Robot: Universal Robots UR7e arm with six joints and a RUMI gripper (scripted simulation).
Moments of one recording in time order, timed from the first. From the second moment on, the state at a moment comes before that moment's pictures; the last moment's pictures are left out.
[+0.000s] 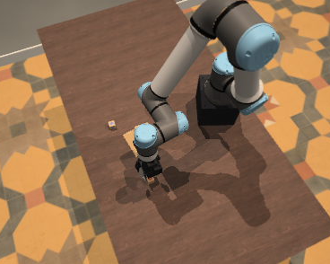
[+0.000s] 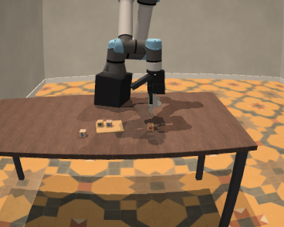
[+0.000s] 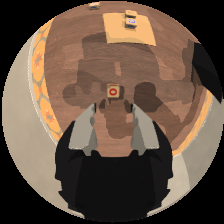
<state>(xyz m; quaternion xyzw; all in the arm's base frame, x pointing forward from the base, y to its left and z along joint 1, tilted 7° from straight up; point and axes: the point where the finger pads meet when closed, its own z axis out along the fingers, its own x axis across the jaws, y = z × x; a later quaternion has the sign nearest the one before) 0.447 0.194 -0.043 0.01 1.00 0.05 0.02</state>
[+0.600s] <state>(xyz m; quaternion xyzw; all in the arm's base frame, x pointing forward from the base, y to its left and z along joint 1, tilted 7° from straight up) 0.447 0.194 -0.044 0.01 1.00 0.05 0.02</state>
